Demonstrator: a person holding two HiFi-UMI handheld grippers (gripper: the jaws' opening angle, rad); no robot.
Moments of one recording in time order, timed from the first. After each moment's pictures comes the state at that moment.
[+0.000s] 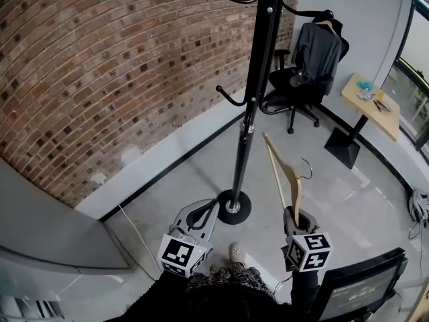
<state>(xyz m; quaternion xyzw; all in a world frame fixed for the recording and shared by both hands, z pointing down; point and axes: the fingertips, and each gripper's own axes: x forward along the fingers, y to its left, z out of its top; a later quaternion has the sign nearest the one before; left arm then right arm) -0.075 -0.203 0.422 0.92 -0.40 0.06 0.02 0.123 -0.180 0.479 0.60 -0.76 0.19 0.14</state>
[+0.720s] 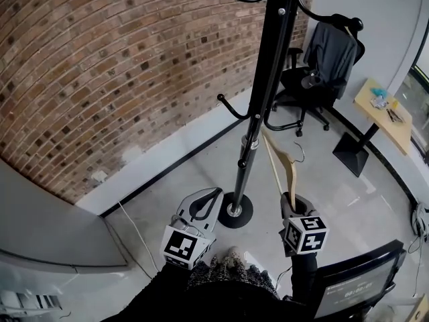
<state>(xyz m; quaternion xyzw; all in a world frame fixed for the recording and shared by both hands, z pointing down) -0.049 -0.291 0.409 0.91 -0.42 0.05 -0.01 0.135 -0.302 0.496 0.57 -0.79 0.20 0.16</state>
